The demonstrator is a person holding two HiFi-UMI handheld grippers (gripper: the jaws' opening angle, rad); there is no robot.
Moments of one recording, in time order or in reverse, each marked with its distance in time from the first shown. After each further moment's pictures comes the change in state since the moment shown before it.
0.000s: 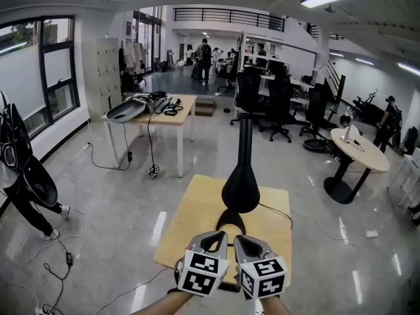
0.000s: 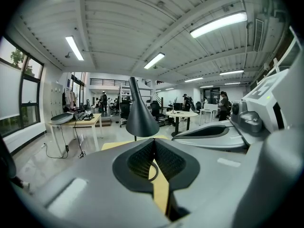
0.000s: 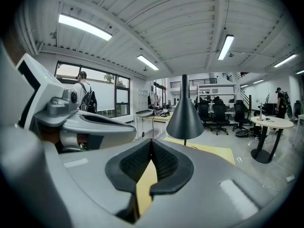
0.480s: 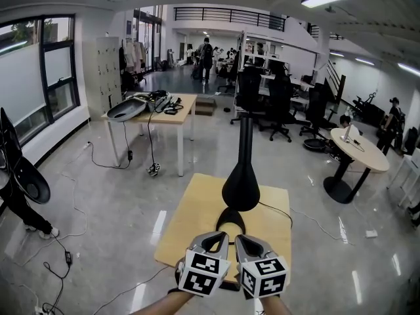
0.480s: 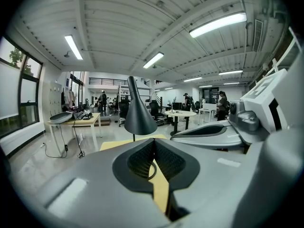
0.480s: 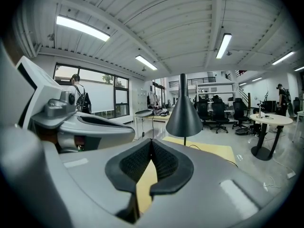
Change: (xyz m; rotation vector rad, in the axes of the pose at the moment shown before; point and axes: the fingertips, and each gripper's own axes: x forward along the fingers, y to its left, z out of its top) left arm -0.018 -0.011 -0.021 0.002 0.007 -0.014; right arm -0.013 0.013 -0.020 0.024 0.001 -0.005
